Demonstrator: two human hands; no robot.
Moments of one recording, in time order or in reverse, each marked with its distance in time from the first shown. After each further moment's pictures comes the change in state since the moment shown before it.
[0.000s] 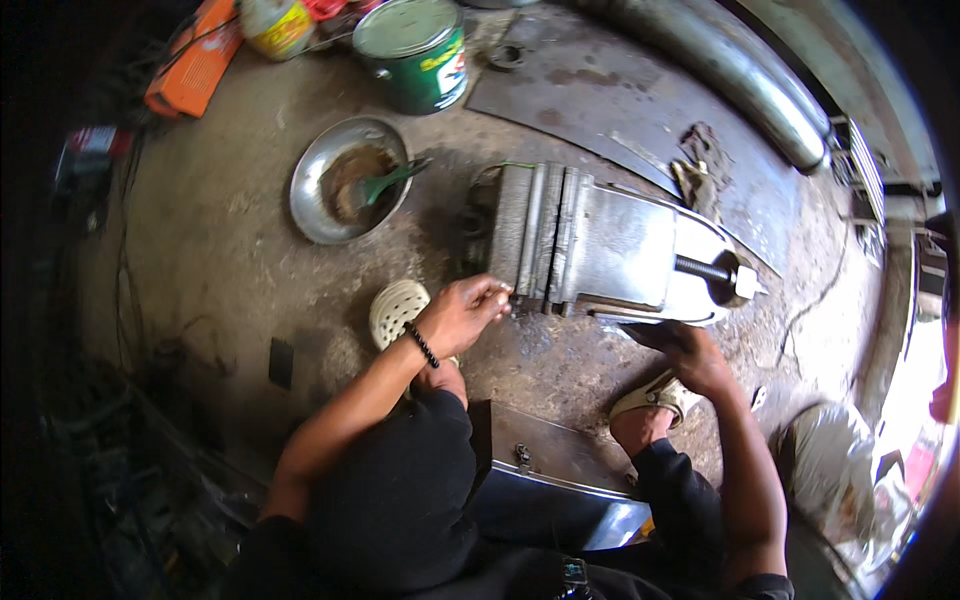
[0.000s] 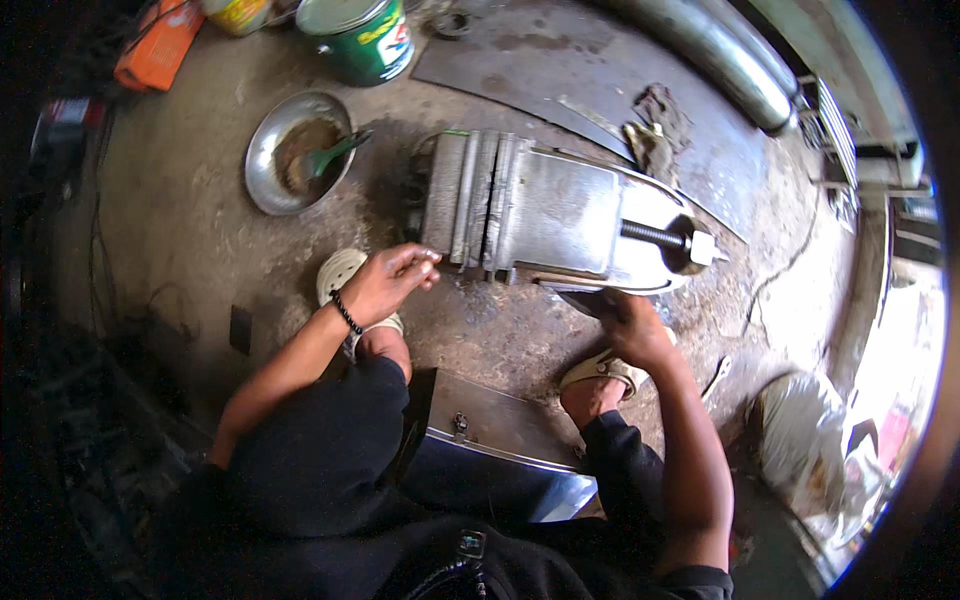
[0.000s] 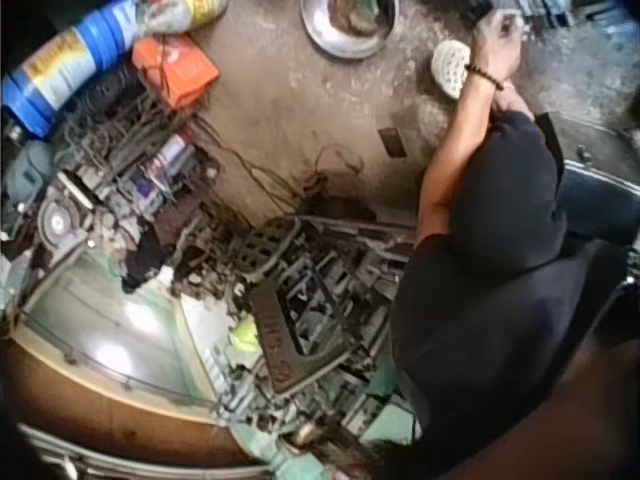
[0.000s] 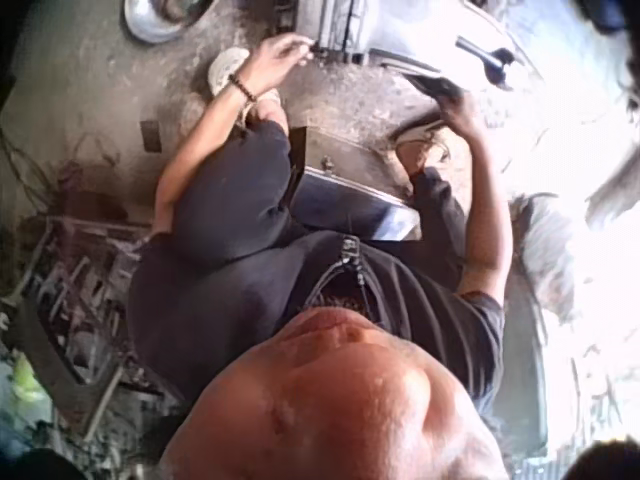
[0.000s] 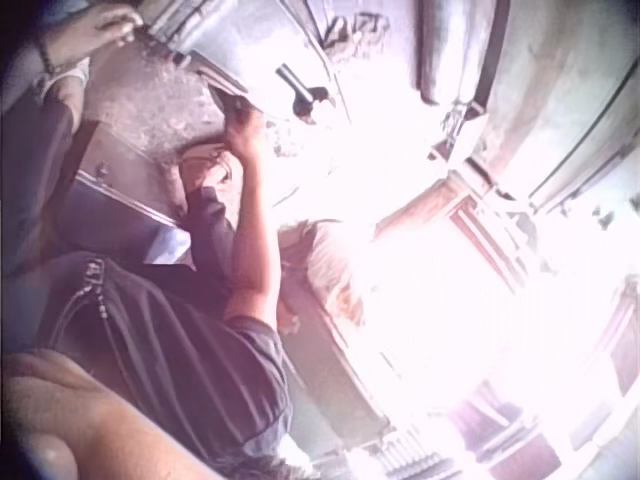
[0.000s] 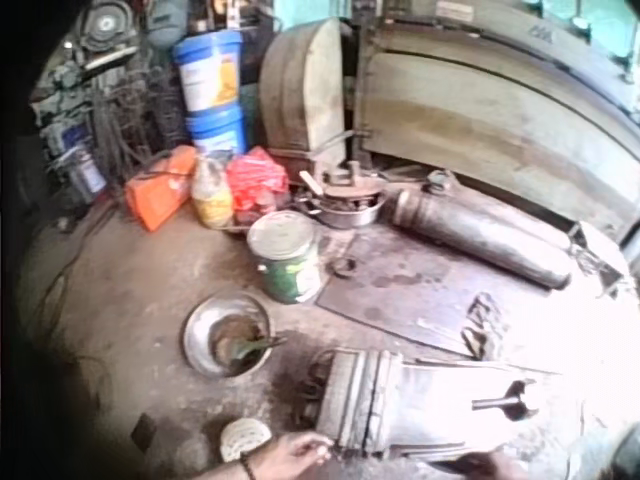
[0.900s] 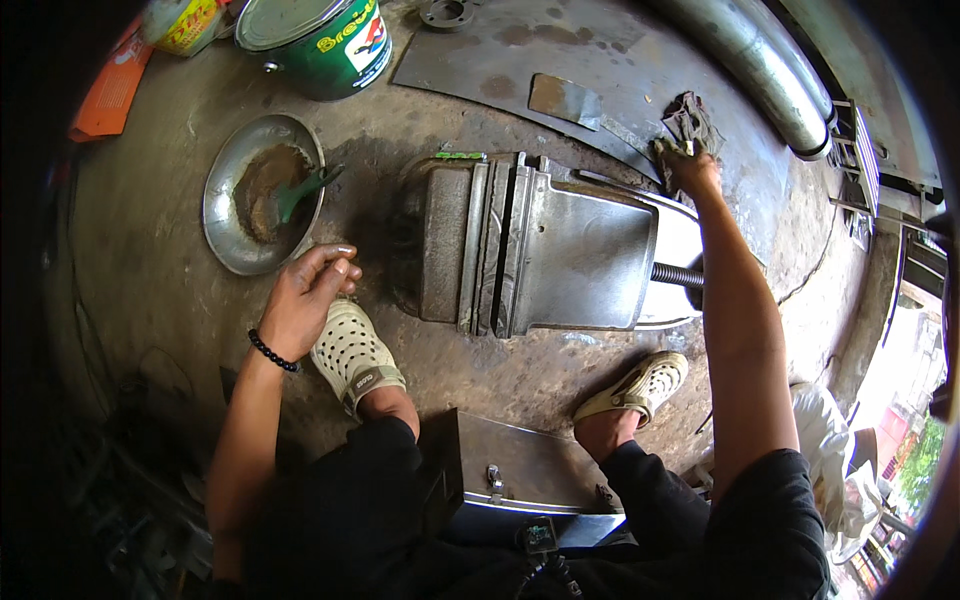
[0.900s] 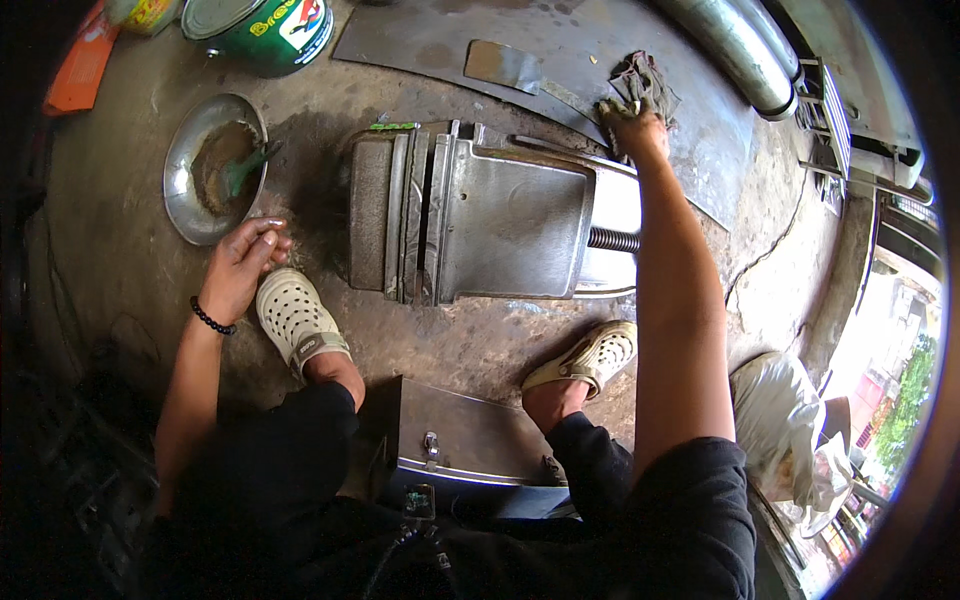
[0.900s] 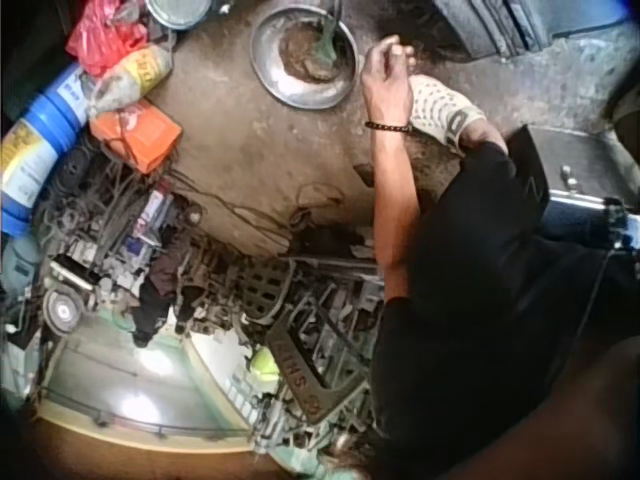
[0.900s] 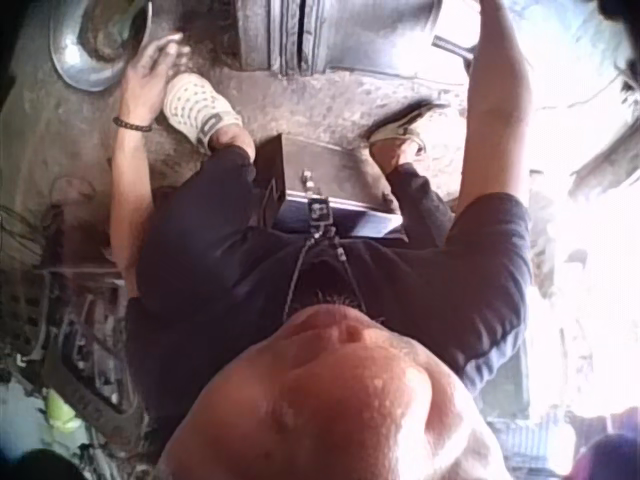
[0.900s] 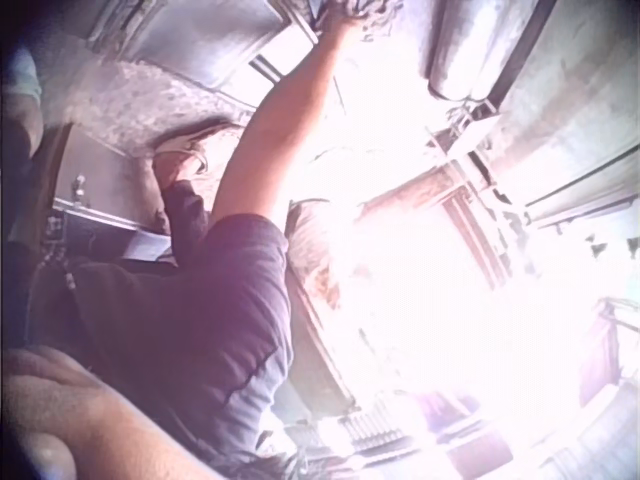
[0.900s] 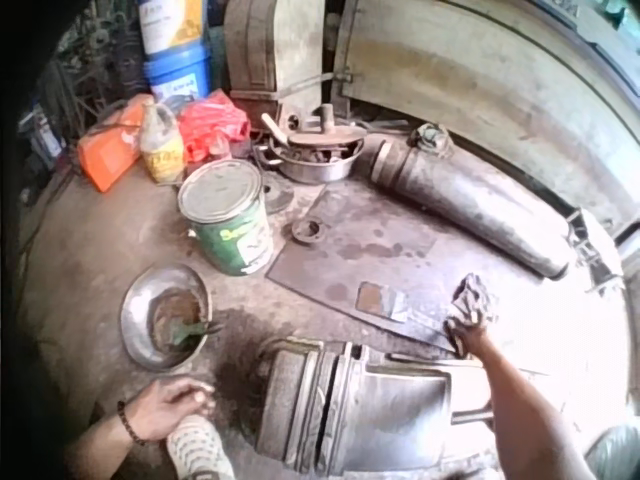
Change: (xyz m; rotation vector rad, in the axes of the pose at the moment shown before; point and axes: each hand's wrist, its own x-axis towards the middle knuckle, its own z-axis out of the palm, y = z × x) left_hand 0.033 0.029 -0.094 0.093 0.311 -0.200; right_hand 0.319 0.090 -0.113 -0.452 0.525 0.314
